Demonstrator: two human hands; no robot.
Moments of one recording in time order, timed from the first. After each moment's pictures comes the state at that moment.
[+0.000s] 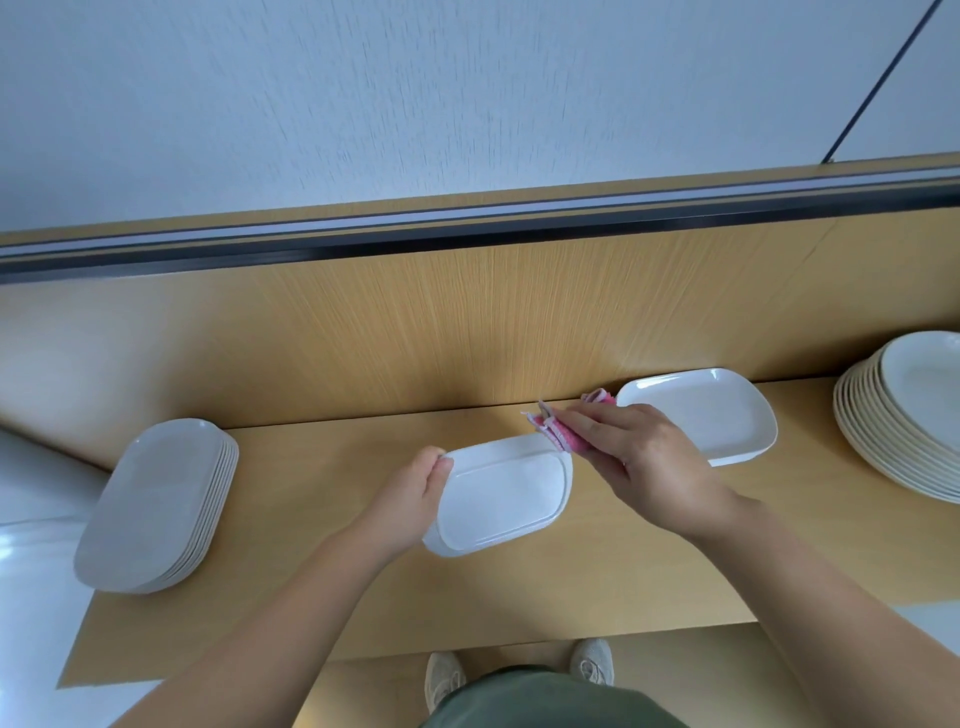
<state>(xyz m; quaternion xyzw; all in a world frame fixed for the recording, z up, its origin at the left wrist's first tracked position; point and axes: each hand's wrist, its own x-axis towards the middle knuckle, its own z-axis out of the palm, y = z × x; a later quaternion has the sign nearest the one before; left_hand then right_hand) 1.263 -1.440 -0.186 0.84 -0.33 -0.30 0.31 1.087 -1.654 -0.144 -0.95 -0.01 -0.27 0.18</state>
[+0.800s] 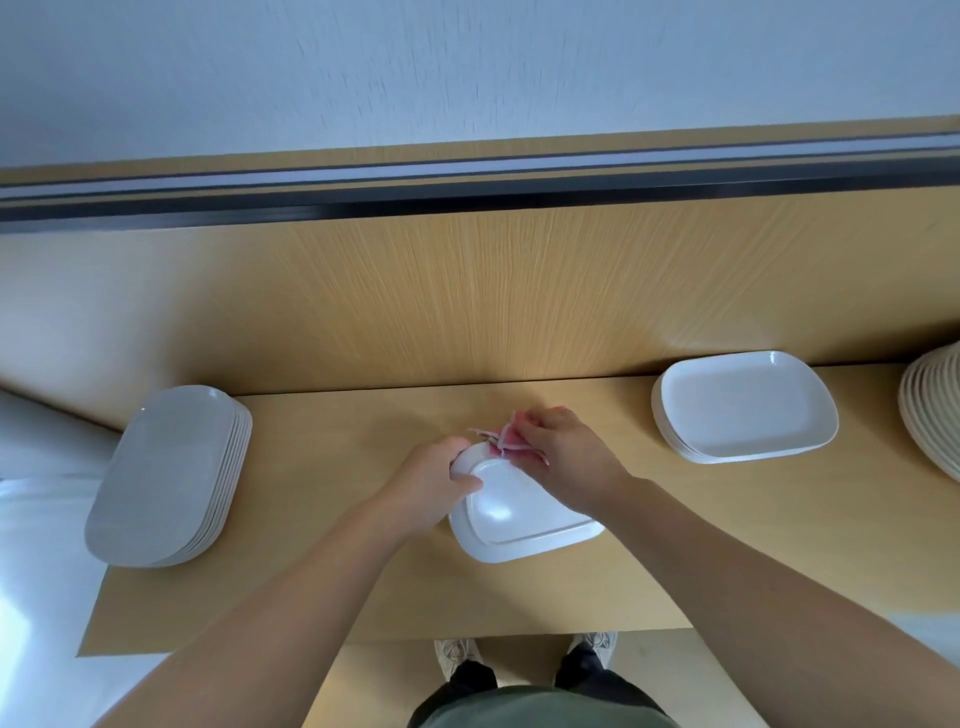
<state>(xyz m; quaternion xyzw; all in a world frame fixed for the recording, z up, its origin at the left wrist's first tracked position) 1.292 -1.441 -0.208 0.82 -0.28 -0.41 0.29 1.169 -1.611 -0.239 -0.95 0.12 -0.01 0.29</state>
